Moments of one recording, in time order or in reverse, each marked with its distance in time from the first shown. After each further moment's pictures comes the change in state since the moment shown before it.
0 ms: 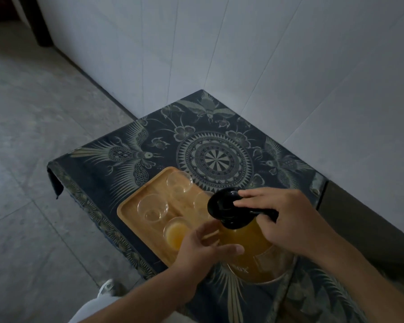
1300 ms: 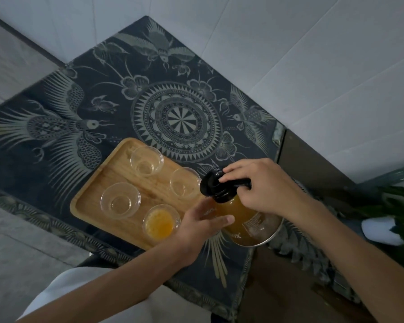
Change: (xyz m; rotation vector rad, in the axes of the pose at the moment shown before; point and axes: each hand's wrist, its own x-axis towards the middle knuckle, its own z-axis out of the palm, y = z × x) left_hand 0.091 -0.022 -0.019 -0.098 -0.275 -0.300; right_hand 0.072 0.021 0.028 -0.198 -0.246 0.388
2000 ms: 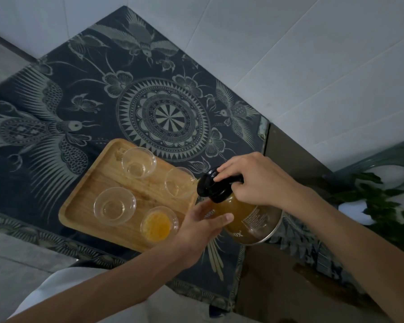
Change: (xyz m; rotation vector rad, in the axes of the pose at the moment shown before) left_hand -0.007 0.009 0.000 -0.171 -0.089 -0.134; right_hand 0.014 -0.022 -0.011 -0.065 -0.118 0.096
